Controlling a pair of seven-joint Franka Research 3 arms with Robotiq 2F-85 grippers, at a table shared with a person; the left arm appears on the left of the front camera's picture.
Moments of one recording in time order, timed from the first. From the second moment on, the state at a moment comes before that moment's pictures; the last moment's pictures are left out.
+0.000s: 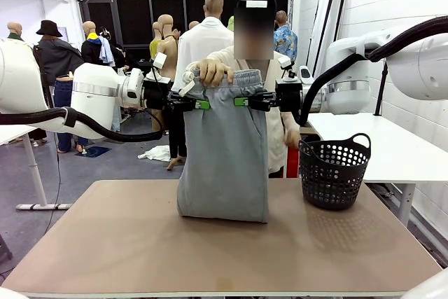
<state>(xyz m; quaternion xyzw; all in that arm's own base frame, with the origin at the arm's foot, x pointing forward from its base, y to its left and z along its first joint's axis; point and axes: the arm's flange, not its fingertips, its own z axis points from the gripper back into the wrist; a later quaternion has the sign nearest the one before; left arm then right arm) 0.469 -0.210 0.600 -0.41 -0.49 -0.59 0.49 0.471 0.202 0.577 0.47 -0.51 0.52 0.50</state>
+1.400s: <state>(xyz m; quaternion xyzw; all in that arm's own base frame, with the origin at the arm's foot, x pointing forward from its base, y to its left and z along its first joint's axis) 0.469 -0.210 0.600 -0.41 -0.49 -0.59 0.49 0.471 0.202 0.577 0.47 -0.51 0.52 0.49</state>
